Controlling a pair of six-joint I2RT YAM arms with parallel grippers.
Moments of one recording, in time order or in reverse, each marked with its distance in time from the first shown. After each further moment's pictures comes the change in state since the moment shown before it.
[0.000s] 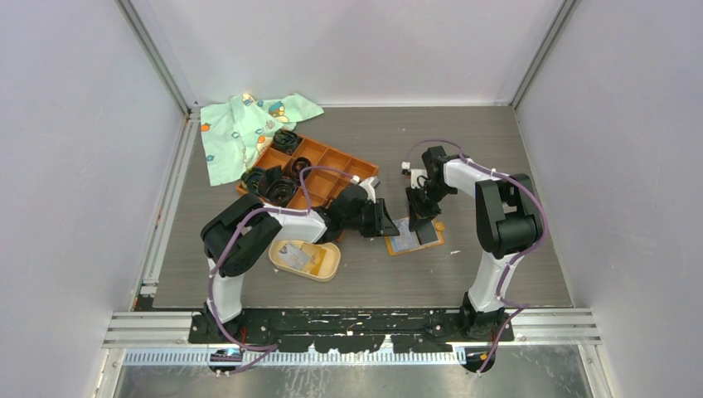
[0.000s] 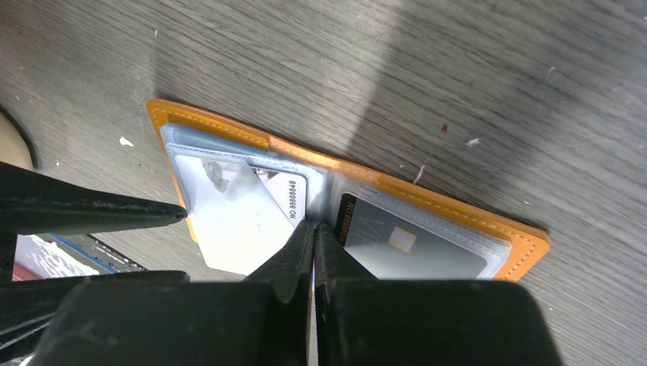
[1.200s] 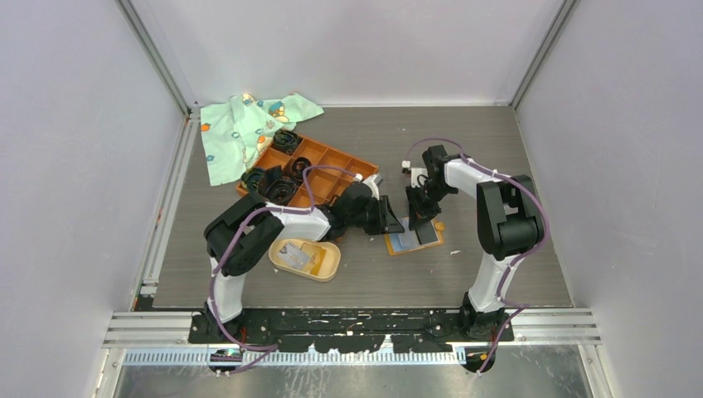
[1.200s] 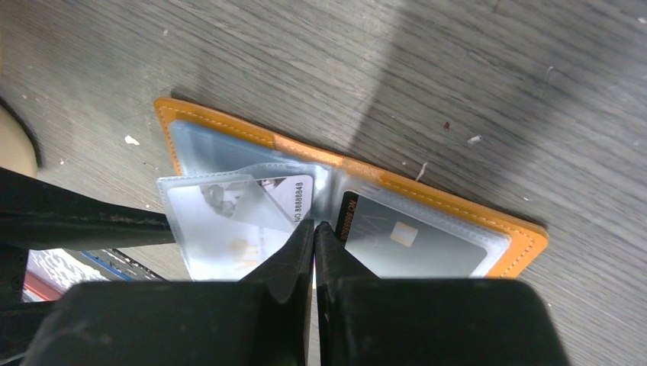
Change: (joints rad) left arm -0.015 0.023 0.051 -0.028 -0.016 -0.044; right arm 0.000 -0.006 0.000 0.000 -0.004 -0.001
